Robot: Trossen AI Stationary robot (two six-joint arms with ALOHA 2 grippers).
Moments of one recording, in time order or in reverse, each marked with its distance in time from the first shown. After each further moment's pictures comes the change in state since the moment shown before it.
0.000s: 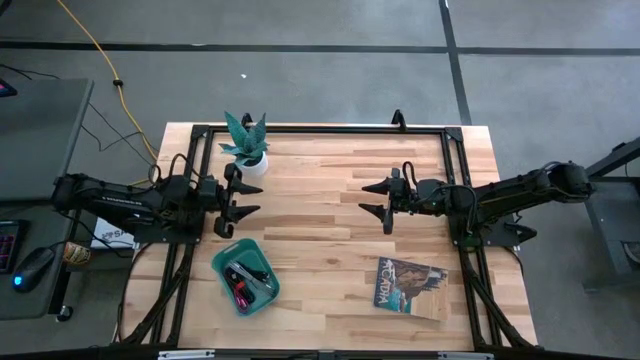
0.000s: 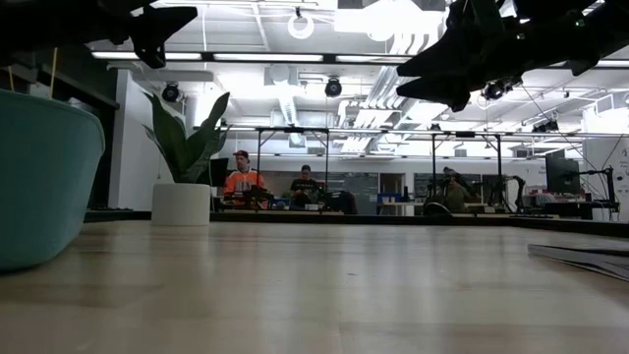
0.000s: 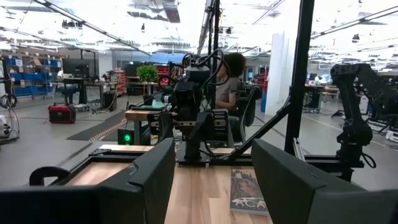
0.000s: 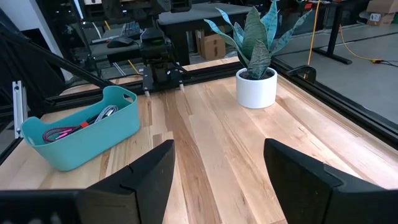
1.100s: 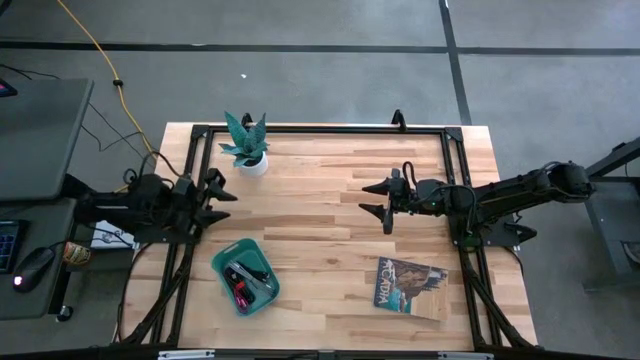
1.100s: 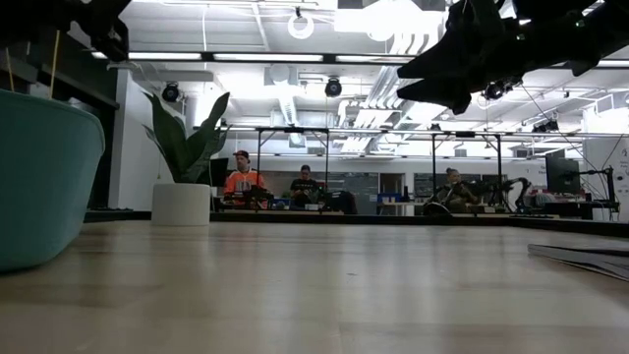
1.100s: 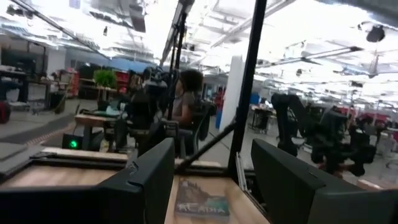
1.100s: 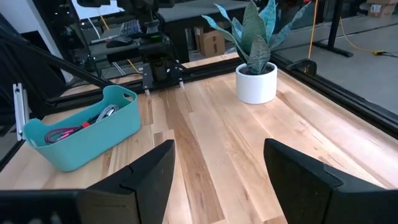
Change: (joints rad) left arm -0.011 -0.511 -0.010 -0.432 0.142 -0.166; right arm 0.000 0.000 0.000 -0.012 0.000 0.032
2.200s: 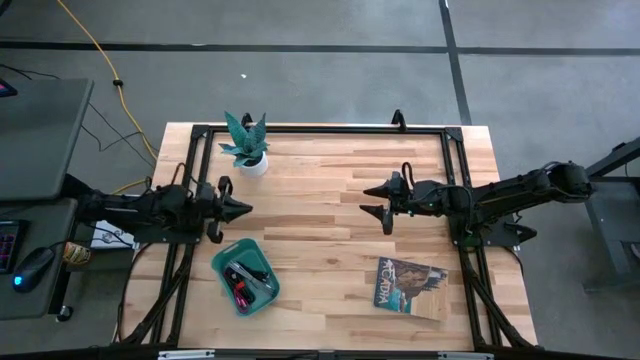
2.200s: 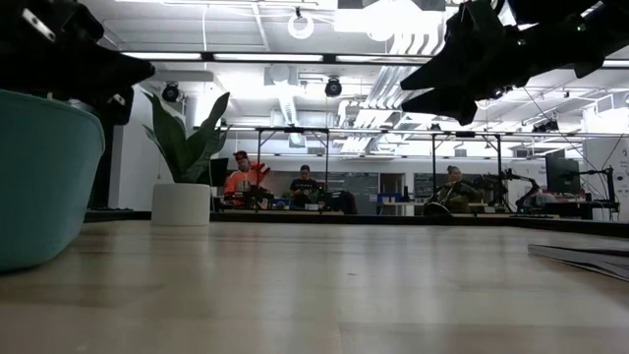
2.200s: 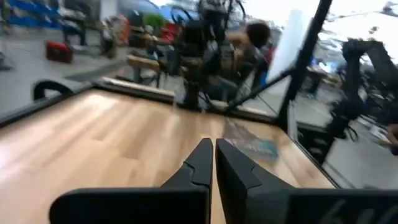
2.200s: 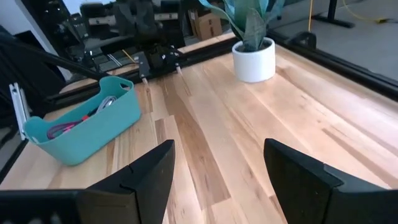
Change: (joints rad) left arm -0.019 -0.017 -0.162 -0.099 -0.182 -0.016; right arm 0.000 0.000 0.000 -0.067 0.000 0.104
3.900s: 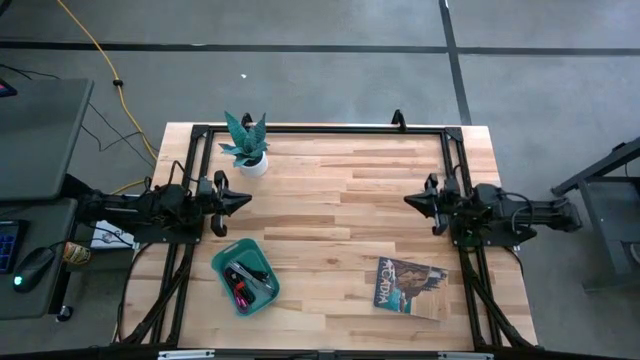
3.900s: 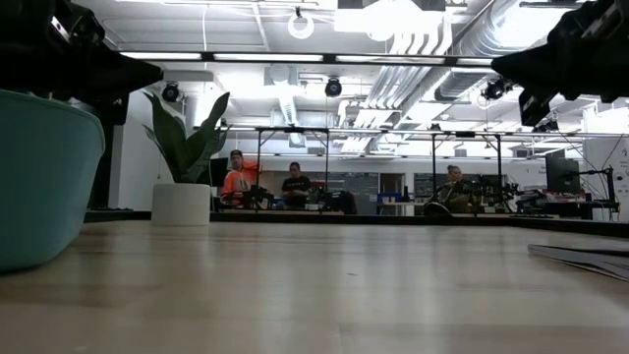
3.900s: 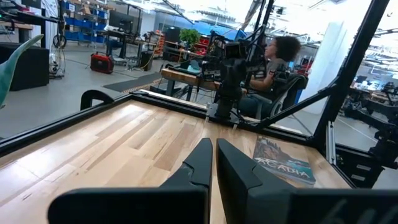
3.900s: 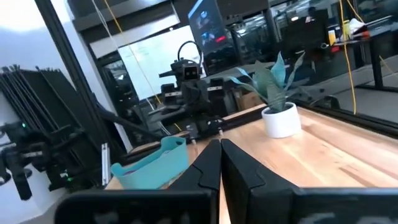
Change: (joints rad) left arm 0.002 -0.002 0.001 0.026 -0.168 0.000; right arm -0.036 -1.067 -0.395 -0.260 -0.130 0.026
